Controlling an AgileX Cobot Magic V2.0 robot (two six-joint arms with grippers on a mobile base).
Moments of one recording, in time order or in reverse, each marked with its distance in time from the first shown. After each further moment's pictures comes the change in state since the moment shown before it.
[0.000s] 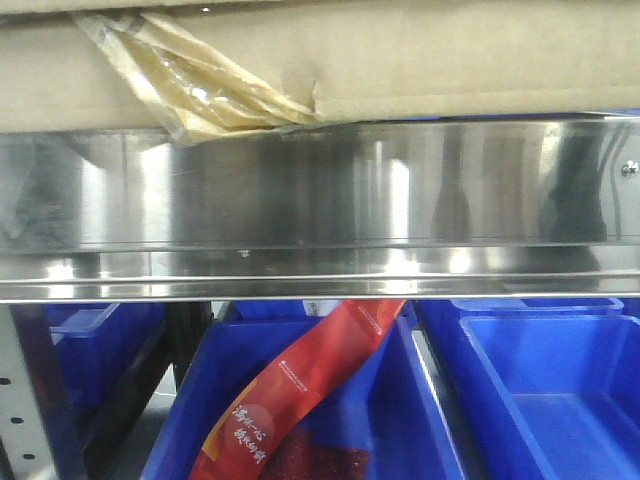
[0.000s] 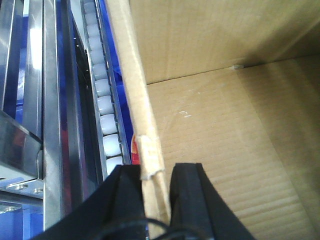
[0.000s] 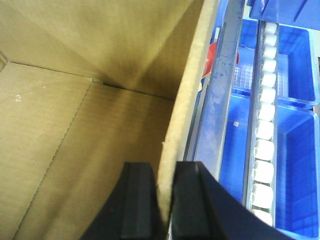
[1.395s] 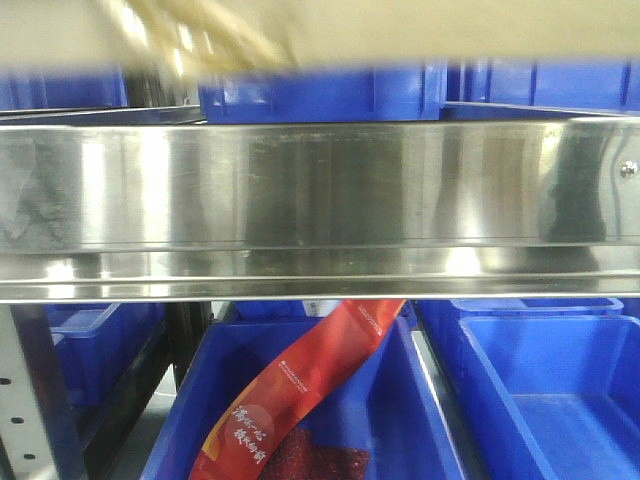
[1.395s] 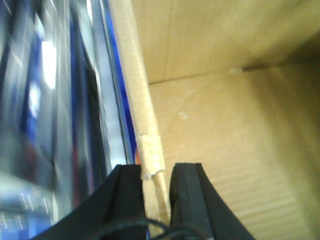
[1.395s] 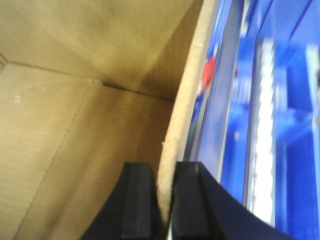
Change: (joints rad) left arm 0.002 0.009 -0.041 0.005 0.036 0.006; right arm 0.000 0.005 -0.024 -0.002 -0.002 0.000
